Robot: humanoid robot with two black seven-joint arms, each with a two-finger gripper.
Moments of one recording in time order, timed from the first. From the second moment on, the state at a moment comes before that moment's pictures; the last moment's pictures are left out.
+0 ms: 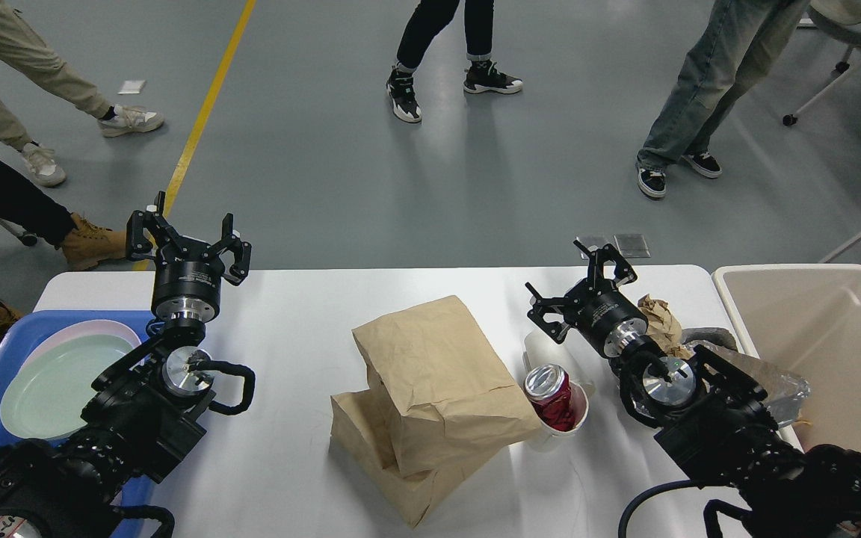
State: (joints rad) left arm -0.76 0.02 -0.92 -0.21 -0.11 -0.49 -0.61; right arm 0.71 0.04 0.96 0.21 0.02 0.56 -0.01
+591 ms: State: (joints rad) left arm -0.76 0.02 -0.92 -0.21 -0.11 -0.49 -0.61; right arm 0.80 0.01 0.93 0.22 0.01 0.54 -0.02
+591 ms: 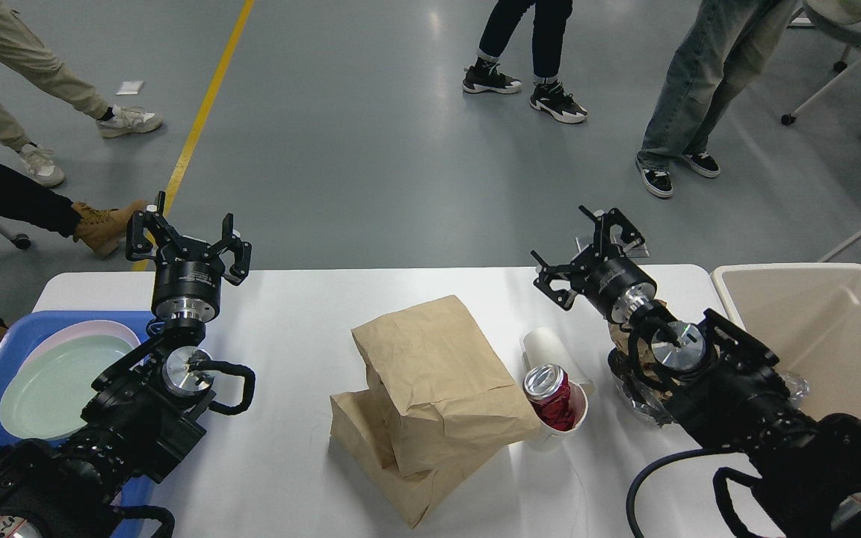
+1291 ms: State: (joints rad) left arm -0.76 0.02 -0.92 -0.21 -0.11 -0.49 -0.61; right arm 0.89 0.04 0.93 0.22 0.01 0.54 -0.02
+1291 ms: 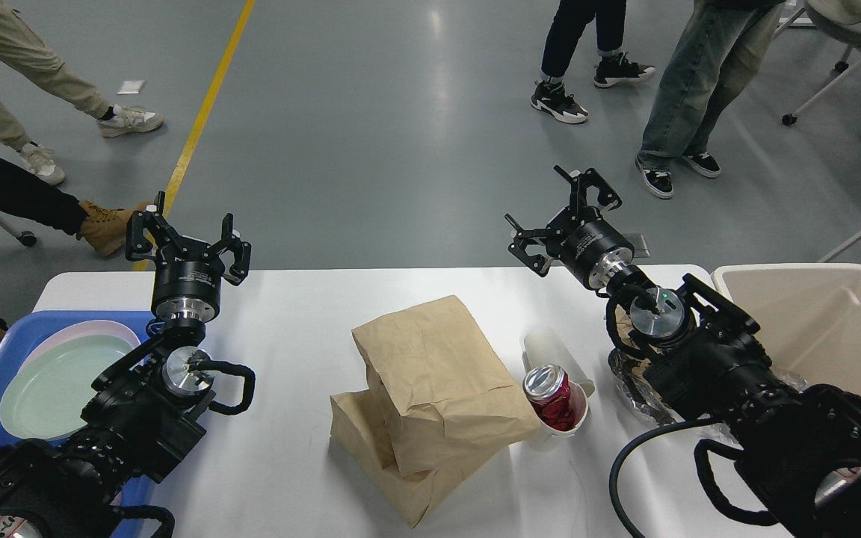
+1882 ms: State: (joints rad) left arm -0.76 0.02 -0.92 -0.21 -0.11 -0.49 -0.61; right arm 1.02 -0.05 0.92 0.23 0.00 0.55 -0.02
